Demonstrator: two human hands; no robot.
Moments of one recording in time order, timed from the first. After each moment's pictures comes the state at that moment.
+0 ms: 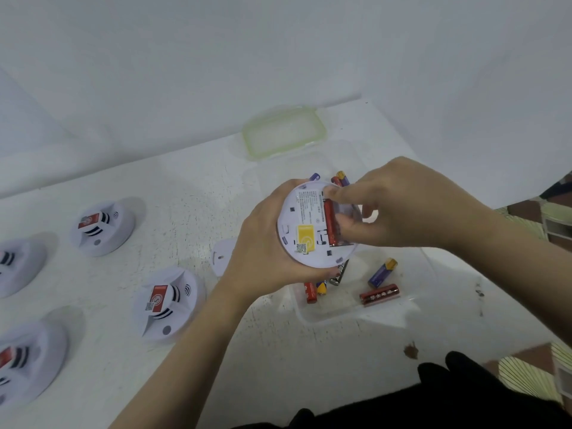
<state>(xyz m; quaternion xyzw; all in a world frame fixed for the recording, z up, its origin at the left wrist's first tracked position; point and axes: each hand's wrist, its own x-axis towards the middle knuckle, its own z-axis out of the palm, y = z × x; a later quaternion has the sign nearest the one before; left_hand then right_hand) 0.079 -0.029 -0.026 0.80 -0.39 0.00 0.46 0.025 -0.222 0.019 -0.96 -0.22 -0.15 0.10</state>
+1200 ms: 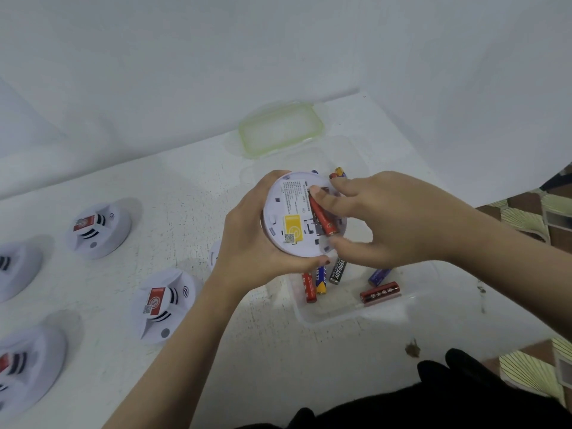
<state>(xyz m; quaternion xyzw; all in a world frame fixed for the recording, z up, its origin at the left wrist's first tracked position) 0.092 -0.025 -0.031 0.75 -0.39 0.01 0.53 0.021 -0.215 0.014 -0.96 -0.23 -0.09 0.08</state>
